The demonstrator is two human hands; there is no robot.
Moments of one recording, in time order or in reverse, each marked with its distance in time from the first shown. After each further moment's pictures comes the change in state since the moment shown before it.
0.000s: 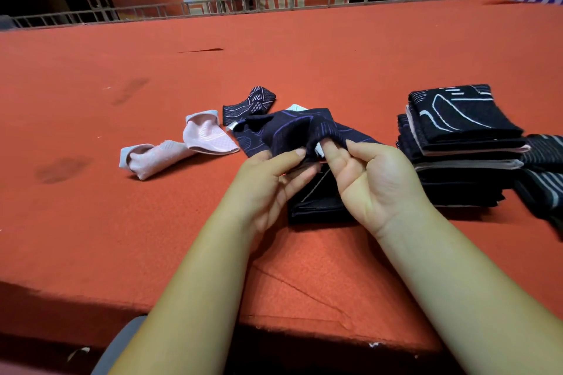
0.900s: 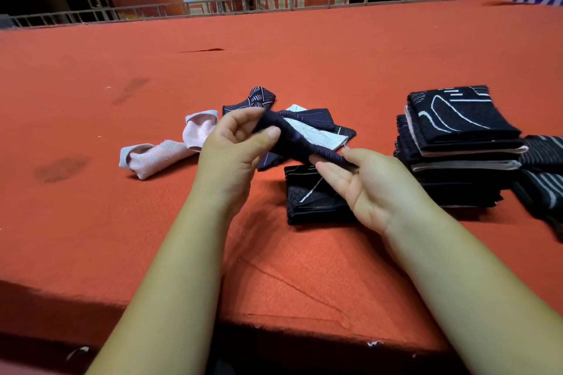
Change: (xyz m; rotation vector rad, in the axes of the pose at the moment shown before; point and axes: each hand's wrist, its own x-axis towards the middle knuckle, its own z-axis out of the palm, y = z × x) left_hand 0.003 0.034 -0.024 0.190 0.088 0.393; right_hand 0.013 -0.001 -0.016 -0.328 0.185 0.052
